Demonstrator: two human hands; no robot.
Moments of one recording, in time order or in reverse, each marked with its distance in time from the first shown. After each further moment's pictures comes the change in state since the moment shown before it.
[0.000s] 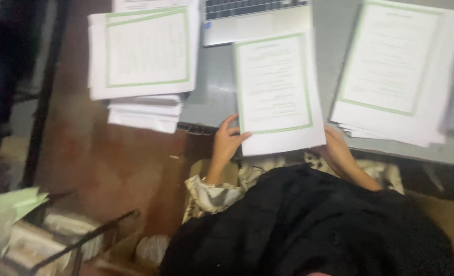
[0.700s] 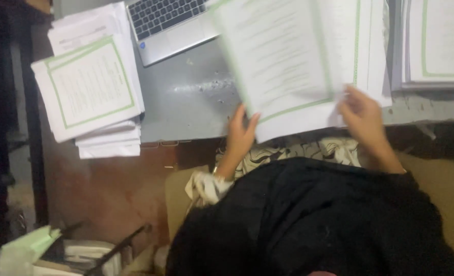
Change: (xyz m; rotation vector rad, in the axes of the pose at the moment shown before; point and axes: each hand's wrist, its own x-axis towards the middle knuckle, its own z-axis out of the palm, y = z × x) left_hand -0.015 0.054 0.173 0.379 -0.142 0.426; right_hand -0.049 -0.049 -0.161 -0.190 0.326 -0.121
